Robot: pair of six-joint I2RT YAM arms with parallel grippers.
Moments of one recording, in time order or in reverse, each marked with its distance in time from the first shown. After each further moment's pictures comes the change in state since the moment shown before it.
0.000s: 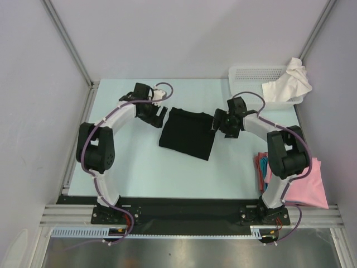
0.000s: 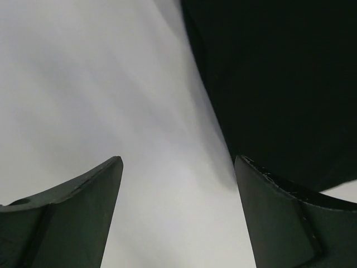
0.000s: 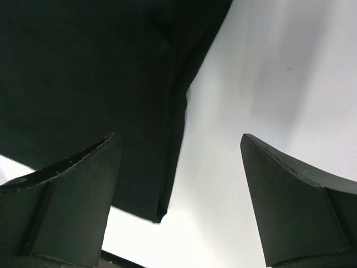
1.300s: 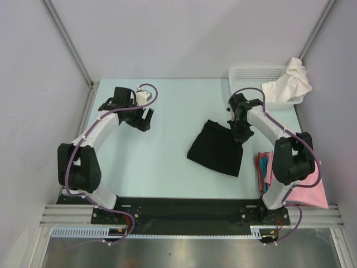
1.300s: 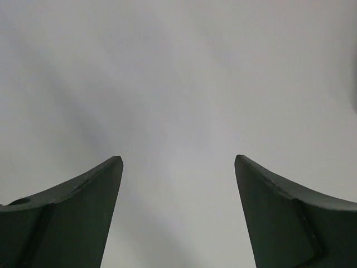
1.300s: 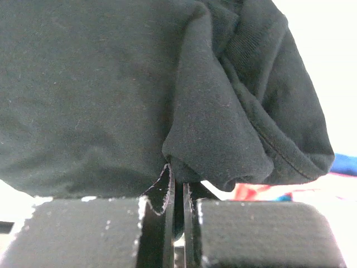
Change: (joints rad) left arm 0.096 -0.320 -0.262 -0.007 0.059 0.061; right arm 0.006 -0.038 0.160 -0.610 0.199 -0.435
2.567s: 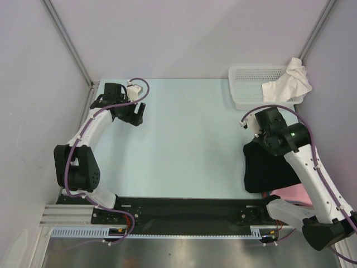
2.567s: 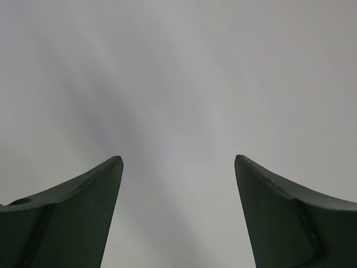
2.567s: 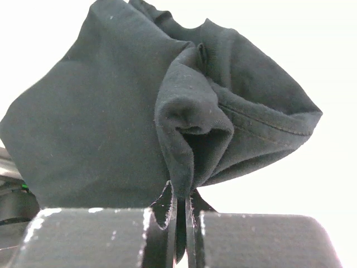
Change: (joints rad) left arm 0.091 0.000 0.063 -0.006 -0.005 0.037; right arm 0.086 -0.654 -0.074 -0.336 0.372 -0.624
